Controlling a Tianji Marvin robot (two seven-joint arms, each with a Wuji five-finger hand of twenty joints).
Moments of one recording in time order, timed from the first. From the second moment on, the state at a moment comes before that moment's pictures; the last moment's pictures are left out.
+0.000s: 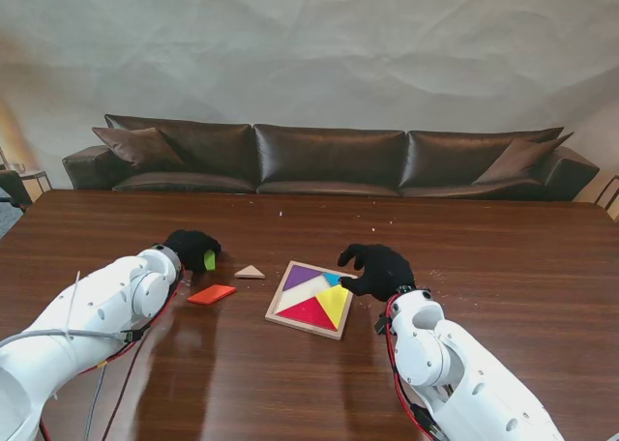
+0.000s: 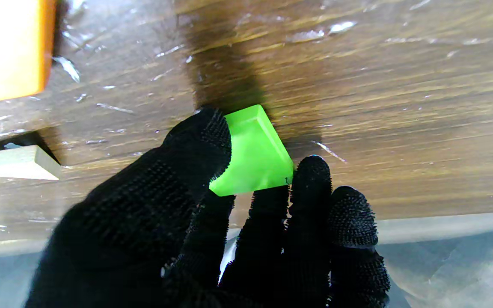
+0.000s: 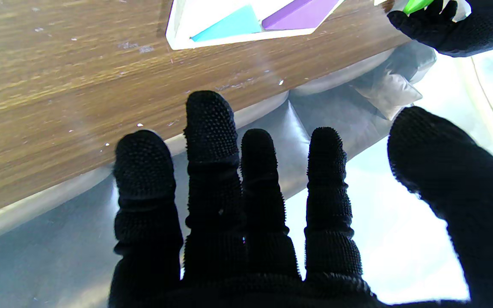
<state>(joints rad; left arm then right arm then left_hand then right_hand) 0.83 -1.11 -0.59 -0.66 0.68 -0.11 0.16 -1.38 -1.17 0.99 -1.44 -0.62 0.10 -0.26 0.95 -0.74 0.77 -0.19 0.74 0.13 0.16 0.21 0.88 0.25 0.09 1.19 0.76 0.30 0.64 0.86 0.35 0.24 1.28 0.79 0.26 -0.81 1.23 -0.16 0.71 -0.19 0.70 0.36 0.82 0.05 0.73 0.54 1.08 0.08 0.75 0.62 0.74 0.25 1.27 0.70</state>
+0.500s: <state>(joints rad) 0.85 -1.14 -0.66 -0.61 0.62 -0.13 0.20 -1.38 -1.17 0.99 -1.44 -0.61 0.10 -0.25 0.99 -0.83 0.74 -0.19 0.82 0.11 0.18 0.29 0.89 0.25 0.16 1.31 0.87 0.31 0.70 1.07 0.45 0.25 1.33 0.73 0.26 -0.81 1.23 -0.16 0.71 -0.18 0.70 0.36 0.82 0.06 0.73 0.54 1.08 0.08 0.75 0.62 0.74 0.25 1.27 0.70</state>
